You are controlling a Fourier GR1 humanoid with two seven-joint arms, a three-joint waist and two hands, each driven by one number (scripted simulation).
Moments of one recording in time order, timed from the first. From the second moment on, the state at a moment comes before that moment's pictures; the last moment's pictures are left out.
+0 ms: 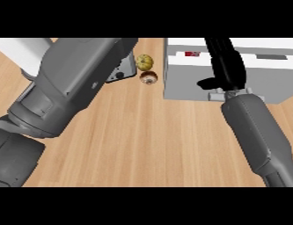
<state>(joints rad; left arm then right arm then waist) -1.54 0.12 -0.27 -0.40 0.53 0.57 0.06 -0.73 -0.19 0.06 -0.90 1.02 -0.43 -0.04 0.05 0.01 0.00</state>
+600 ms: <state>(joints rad) -1.43 0.20 -0.29 -0.56 0.50 0.54 0.15 -1.00 -0.19 -0.03 -0.52 1.08 -0.63 -0.07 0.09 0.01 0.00</state>
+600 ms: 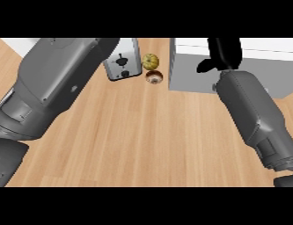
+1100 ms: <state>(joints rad) -1.32 0.27 -0.31 -0.72 0.50 0.51 0.20 -1.12 -0.21 -0.08 -0.36 1.07 -0.61 -0.10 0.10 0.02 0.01</state>
